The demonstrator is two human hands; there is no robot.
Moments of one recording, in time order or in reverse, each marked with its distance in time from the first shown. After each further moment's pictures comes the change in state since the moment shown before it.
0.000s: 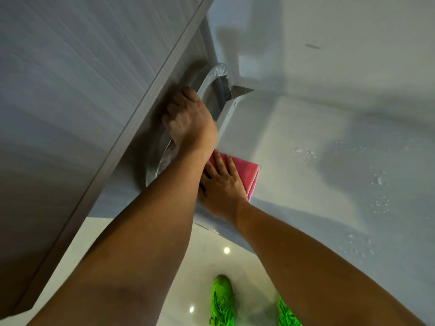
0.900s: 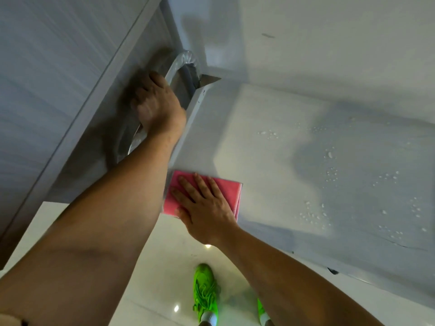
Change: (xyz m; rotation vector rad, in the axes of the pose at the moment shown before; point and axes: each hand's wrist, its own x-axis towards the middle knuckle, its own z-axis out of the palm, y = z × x) left_hand 0.002 -0.004 0.001 -0.067 -0.056 0.066; right_hand -0.094 -0.023 0.022 0.104 0.014 0.010
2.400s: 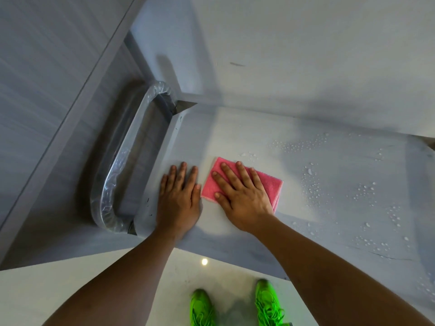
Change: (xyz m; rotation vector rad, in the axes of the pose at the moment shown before) left_hand -0.138 -0.017 0.076 -0.301 -0.243 0.553; right_hand -0.009 0.126 -0.053 -0.114 0.067 0.293
